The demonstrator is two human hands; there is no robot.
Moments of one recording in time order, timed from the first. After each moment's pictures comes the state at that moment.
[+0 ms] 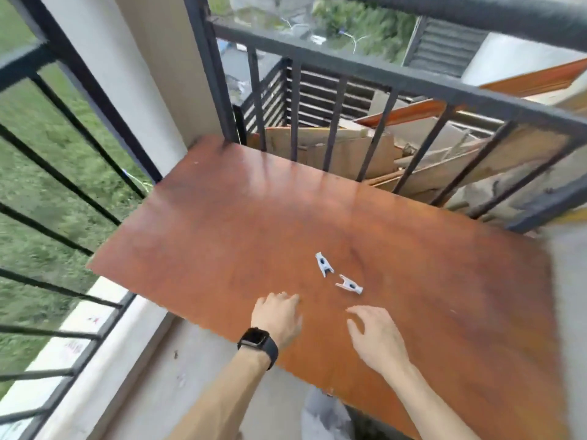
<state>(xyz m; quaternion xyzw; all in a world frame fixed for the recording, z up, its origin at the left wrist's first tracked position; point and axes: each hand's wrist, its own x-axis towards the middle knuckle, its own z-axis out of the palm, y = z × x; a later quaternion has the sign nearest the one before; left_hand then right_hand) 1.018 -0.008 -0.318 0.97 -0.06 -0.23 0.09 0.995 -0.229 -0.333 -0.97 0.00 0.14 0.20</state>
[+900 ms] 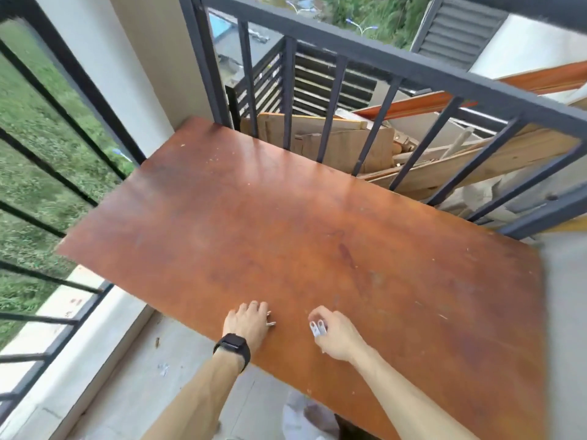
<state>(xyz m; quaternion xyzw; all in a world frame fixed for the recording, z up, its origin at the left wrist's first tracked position) 1.013 -0.002 -0.405 0.97 0.01 -0.25 0.03 1.030 -0.216 -0.378 -0.89 -0.02 0.38 0.24</state>
